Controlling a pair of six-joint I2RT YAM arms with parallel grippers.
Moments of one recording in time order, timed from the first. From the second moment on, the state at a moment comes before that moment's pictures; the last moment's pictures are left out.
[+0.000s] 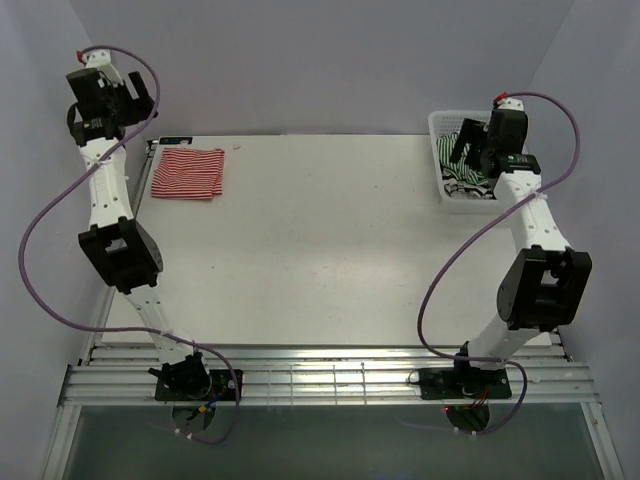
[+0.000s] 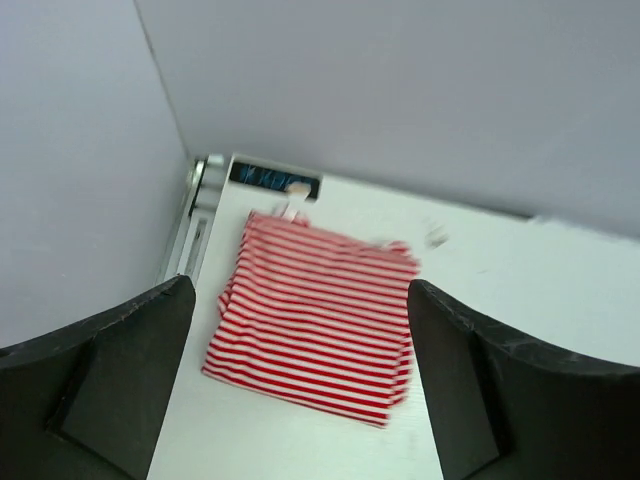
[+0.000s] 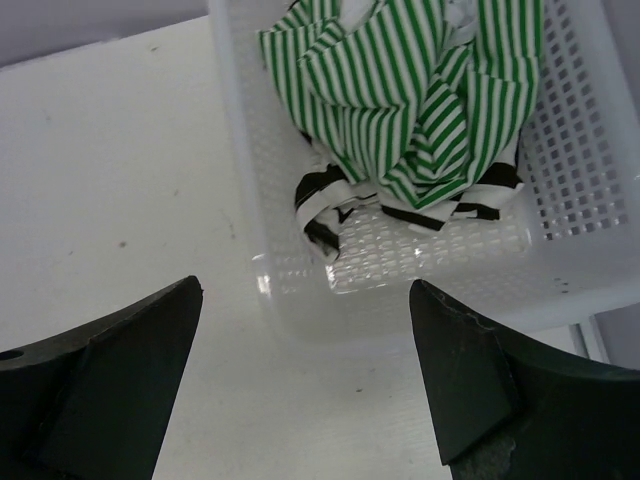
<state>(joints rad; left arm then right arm) 0.32 2.19 2.26 -0.50 0.18 -0.02 0.00 1.60 1.46 -0.40 0.07 0.16</state>
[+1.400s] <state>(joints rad) 0.11 1.42 1.18 -0.15 0.52 -0.55 0.18 1.56 1.95 -0.17 -0.70 0.20</state>
